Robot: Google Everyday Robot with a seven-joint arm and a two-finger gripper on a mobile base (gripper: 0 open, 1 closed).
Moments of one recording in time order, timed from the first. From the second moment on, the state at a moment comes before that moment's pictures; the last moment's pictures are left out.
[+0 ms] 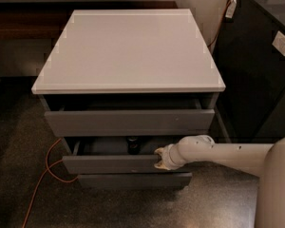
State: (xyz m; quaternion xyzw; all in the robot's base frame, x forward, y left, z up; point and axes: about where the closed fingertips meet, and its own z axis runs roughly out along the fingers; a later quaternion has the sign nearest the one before) arm 0.593 -0.089 0.416 -0.68 0.68 0.05 0.27
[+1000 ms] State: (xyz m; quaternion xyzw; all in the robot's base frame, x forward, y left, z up) arm 0.571 -0.080 0.419 -0.68 0.68 0.08 0.27
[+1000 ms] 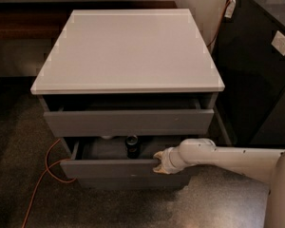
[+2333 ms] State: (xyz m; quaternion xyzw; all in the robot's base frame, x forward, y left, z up) arm 0.570 -0.082 0.419 -0.68 0.68 0.08 0.27
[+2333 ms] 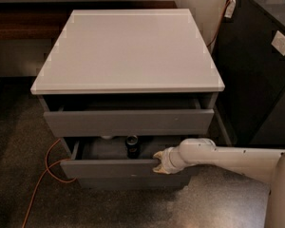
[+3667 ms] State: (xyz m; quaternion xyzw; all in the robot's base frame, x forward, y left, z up) arm 0.512 -0.032 0.410 -0.69 0.67 0.16 0.25
